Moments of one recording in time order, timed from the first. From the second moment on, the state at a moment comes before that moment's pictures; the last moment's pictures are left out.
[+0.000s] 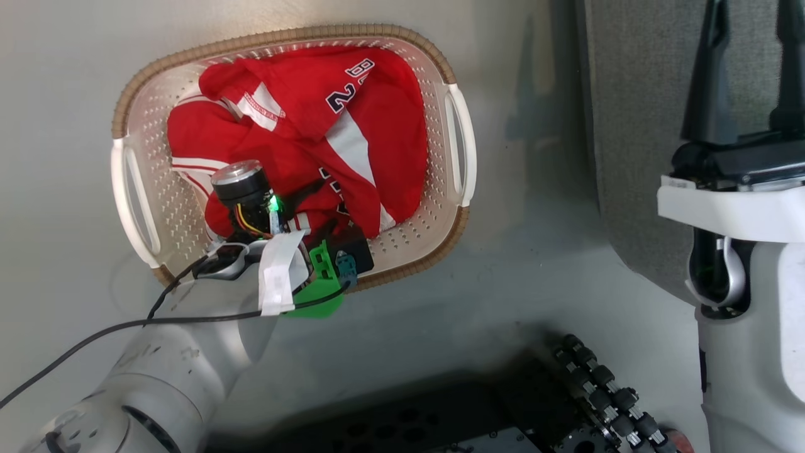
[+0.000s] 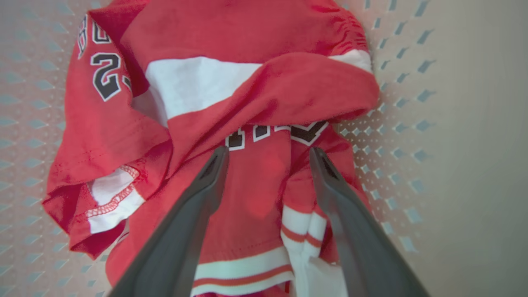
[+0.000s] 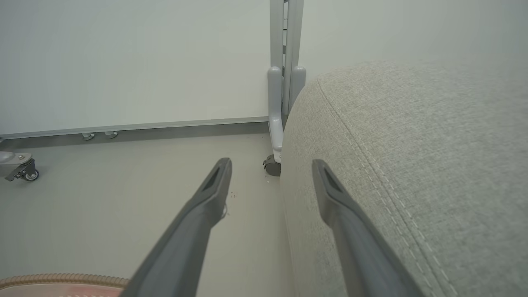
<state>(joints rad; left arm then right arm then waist) -0.98 0.08 -1.10 1.22 0.20 -0.02 -0.23 -0.46 -0.05 -0.05 -0.14 0.16 0.13 -0.26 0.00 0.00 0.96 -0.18</state>
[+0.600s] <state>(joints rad) -1.11 0.07 -1.14 1.27 0.23 0.11 -0.11 -0.51 -0.05 -0.01 -0.31 0.09 0.13 -0.26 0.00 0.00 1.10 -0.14</state>
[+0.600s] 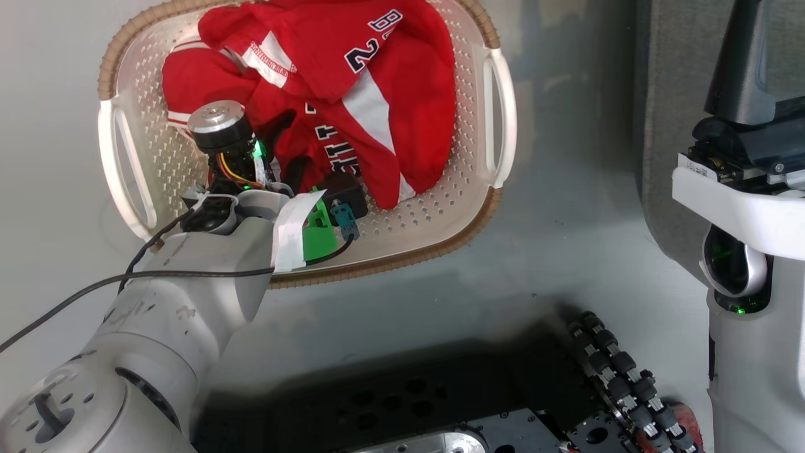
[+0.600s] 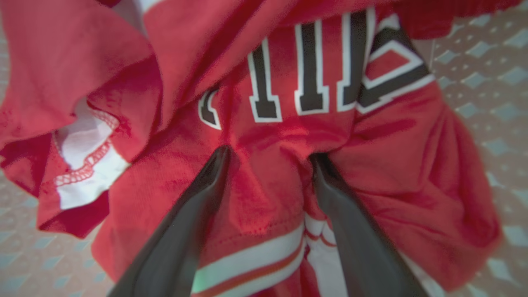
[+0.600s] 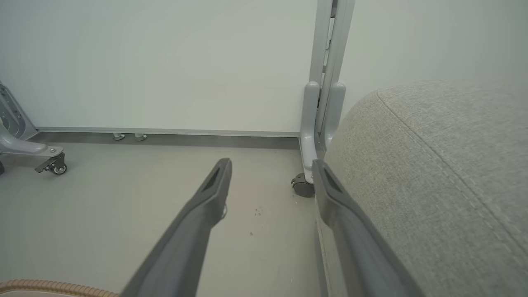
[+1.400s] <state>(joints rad) -1.15 0.08 -1.21 1.29 0.23 0.12 -0.20 -0.50 -0.05 0.01 -0.32 0.10 0.13 -0.26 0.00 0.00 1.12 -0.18</state>
